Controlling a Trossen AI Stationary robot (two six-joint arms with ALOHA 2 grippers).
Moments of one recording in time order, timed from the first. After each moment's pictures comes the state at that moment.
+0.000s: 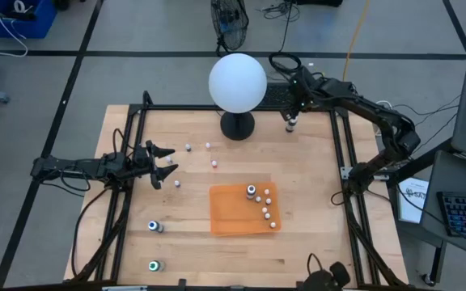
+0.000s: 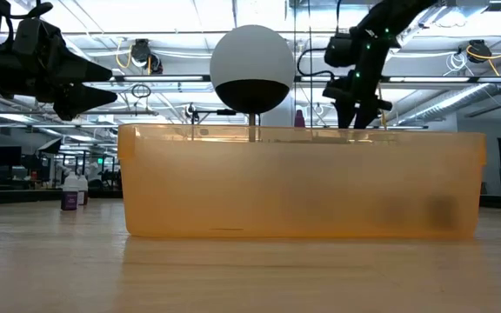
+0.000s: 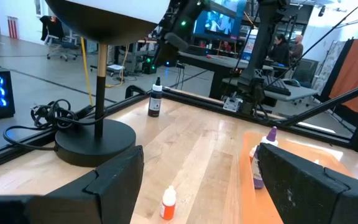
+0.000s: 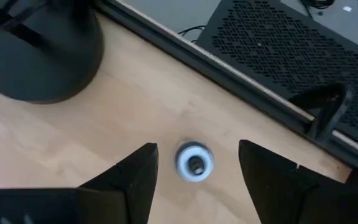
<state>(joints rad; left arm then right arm) -0.05 0.10 0.01 0.11 -0.34 -0.19 -0.81 1.54 1.29 -0.84 0.09 0.18</state>
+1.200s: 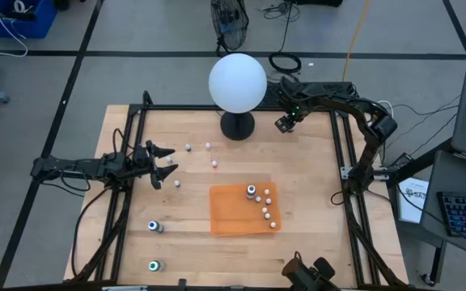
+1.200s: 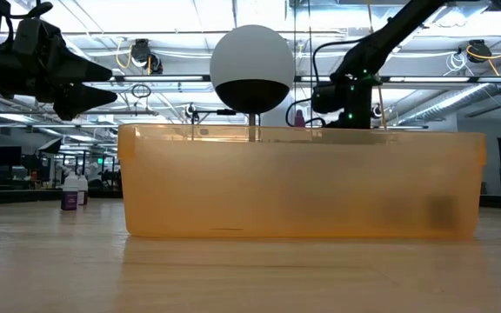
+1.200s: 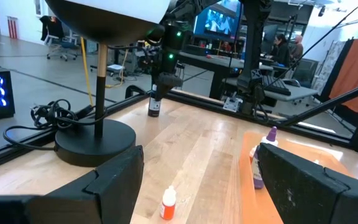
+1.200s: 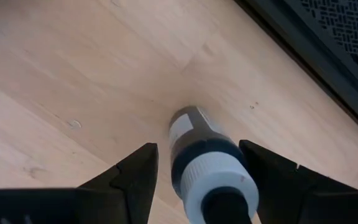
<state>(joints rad) -0.05 0.10 0.01 0.11 -0.34 -0.19 -0.81 1.80 1.28 -0.89 0.07 0.07</state>
